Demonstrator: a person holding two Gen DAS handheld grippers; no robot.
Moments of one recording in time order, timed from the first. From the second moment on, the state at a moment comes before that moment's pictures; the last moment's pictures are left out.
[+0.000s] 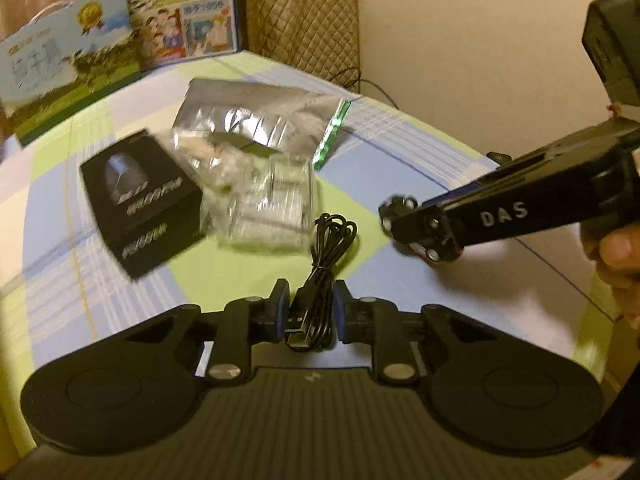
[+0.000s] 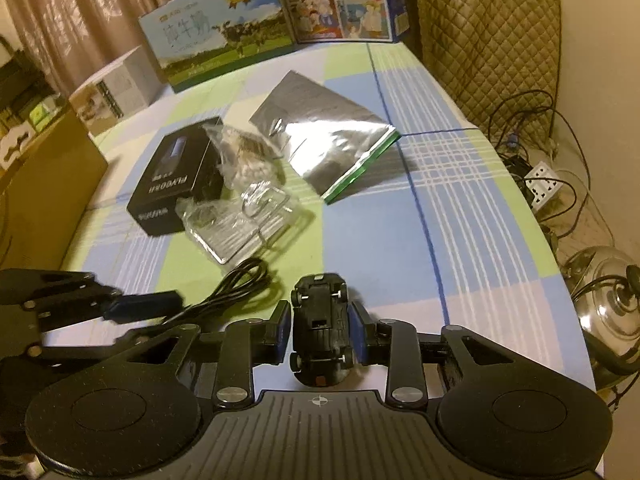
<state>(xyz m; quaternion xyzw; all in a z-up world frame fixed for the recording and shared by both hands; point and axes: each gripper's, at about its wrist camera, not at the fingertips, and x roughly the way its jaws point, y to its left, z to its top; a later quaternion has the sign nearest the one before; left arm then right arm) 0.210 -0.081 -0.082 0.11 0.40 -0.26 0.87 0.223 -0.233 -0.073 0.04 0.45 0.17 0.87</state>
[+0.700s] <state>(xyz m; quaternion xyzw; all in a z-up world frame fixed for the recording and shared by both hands) 0.191 -0.050 -0.073 0.09 0.39 -0.23 0.89 0.222 -0.221 -0.082 -0.01 0.45 0.16 0.88</state>
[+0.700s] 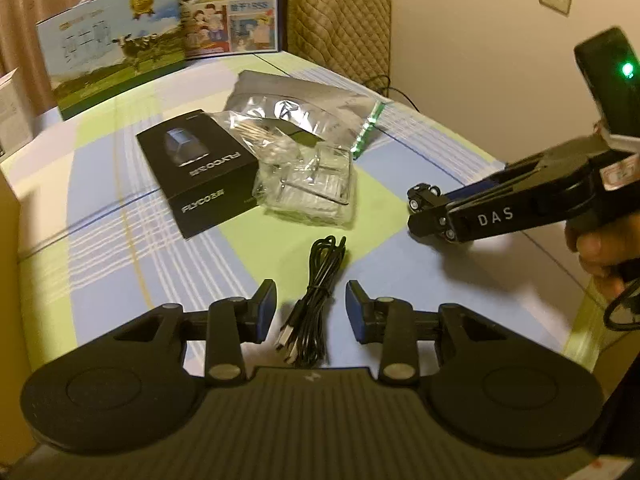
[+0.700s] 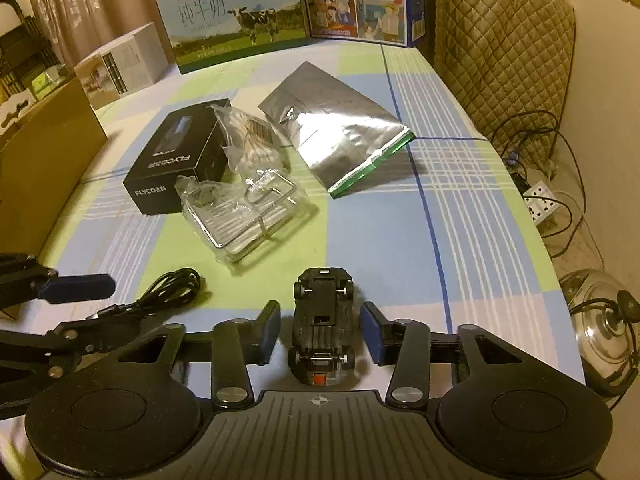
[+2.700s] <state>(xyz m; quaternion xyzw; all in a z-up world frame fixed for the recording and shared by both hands) 0.130 0.124 0.060 -0.03 0.31 -0.01 0.95 0.187 -0.035 0.055 0.06 0.32 0.35 0.88</state>
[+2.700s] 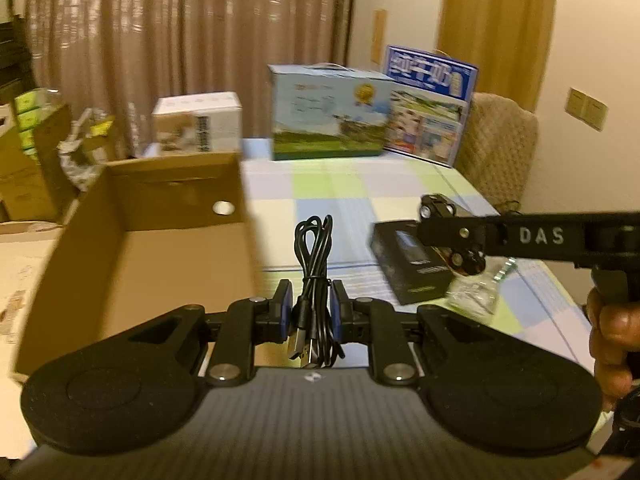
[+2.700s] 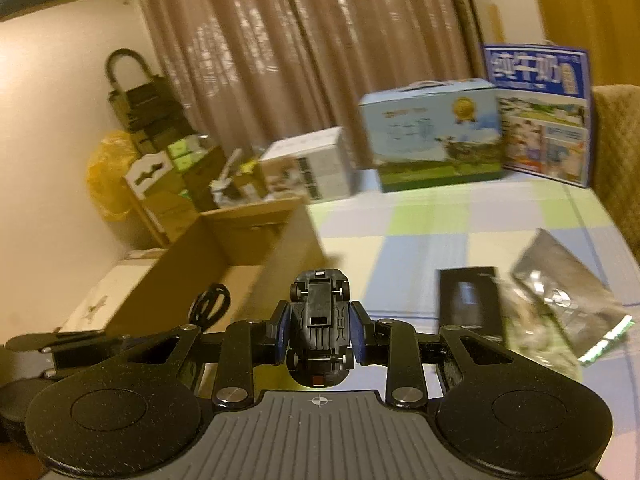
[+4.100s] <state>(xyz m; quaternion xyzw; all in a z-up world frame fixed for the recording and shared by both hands) 0.109 0.257 0.058 -0.06 0.31 0.10 0.95 0.175 0.077 0.028 0.03 0.32 0.43 0.84</state>
